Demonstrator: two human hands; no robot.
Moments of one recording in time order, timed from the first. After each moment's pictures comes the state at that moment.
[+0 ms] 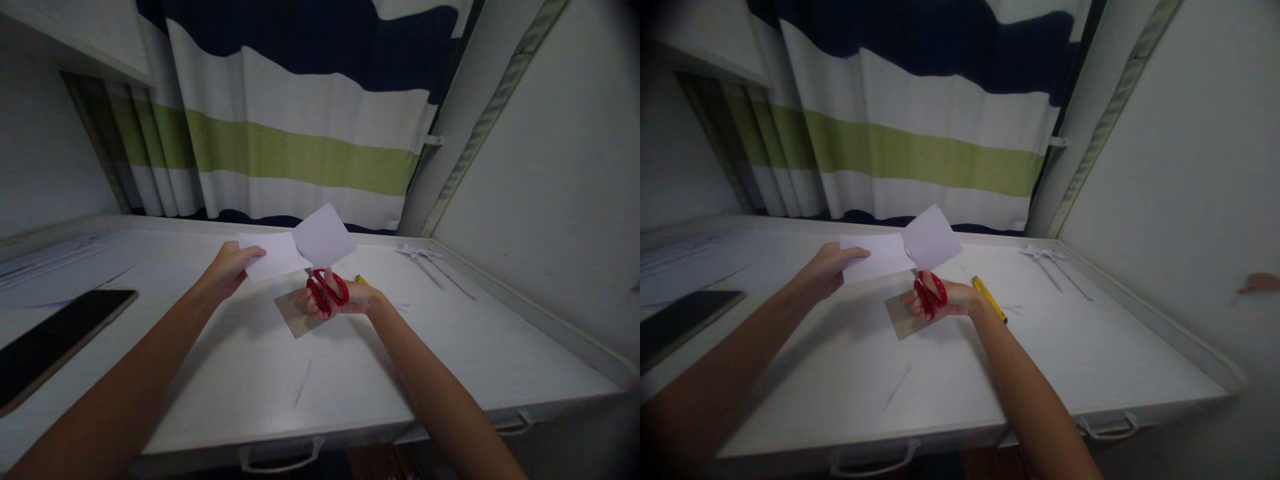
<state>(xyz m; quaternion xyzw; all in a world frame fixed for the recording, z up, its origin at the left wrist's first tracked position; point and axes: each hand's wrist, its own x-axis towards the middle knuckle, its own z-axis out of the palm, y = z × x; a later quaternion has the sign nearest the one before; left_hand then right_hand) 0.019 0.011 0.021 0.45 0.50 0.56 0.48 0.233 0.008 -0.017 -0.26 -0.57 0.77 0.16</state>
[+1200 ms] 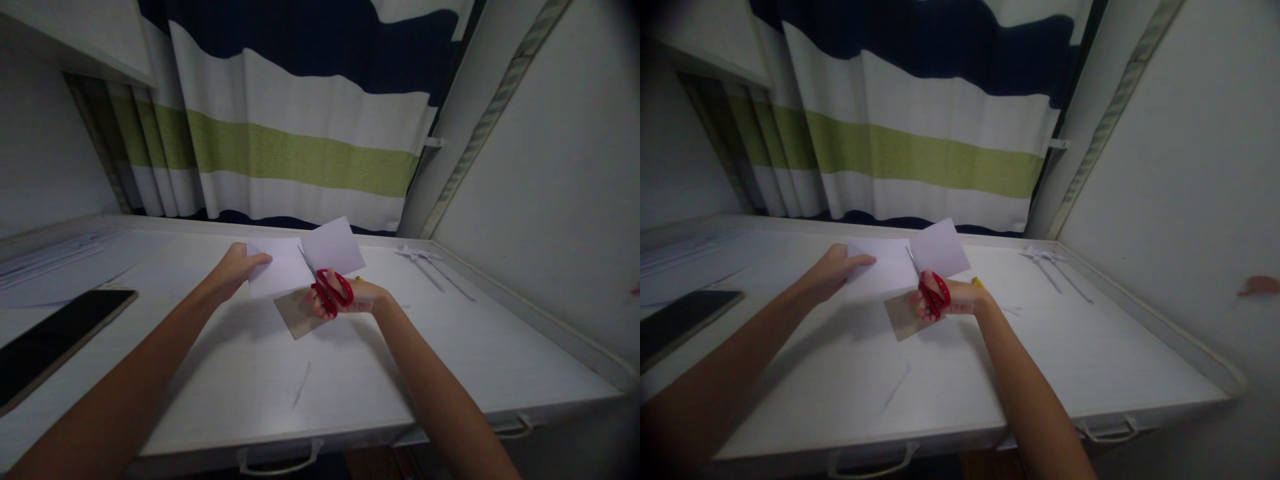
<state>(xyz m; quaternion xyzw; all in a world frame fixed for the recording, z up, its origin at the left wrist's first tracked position) 0.016 0.010 0.017 0.55 0.48 0.50 0.46 0.239 0.004 -0.006 -0.28 -0.61 0.73 0.15</state>
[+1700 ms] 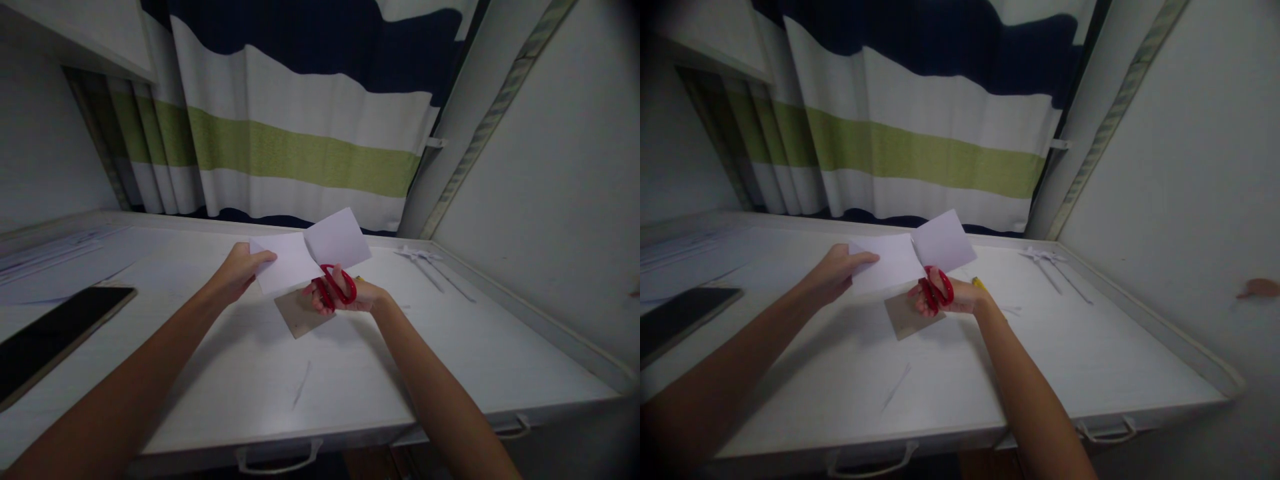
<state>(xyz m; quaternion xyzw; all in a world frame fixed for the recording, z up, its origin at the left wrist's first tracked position) 0.027 0.002 0.019 0.50 0.45 0.54 0.50 0.239 0.007 -0.011 -0.24 -0.62 0.72 0.19</state>
